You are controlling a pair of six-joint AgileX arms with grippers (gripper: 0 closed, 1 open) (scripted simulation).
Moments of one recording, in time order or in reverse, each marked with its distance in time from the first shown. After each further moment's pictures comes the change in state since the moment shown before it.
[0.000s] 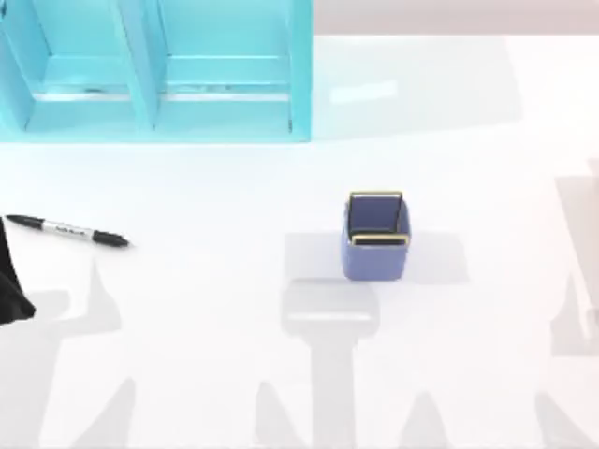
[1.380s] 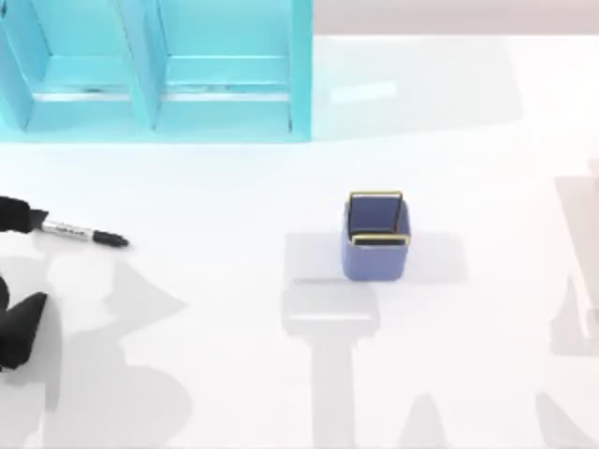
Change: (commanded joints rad) left arm 0.120 1.363 0.253 0.507 0.311 -1.090; right arm 0.000 0.000 0.000 0.000 0.000 0.000
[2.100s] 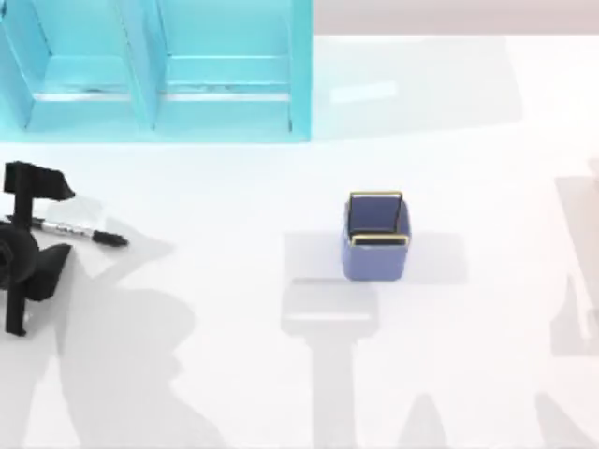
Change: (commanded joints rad) left arm -0.114 0.476 0.271 0.228 -0.086 -0.071; right arm 0.000 0.000 0.000 0.000 0.000 0.000
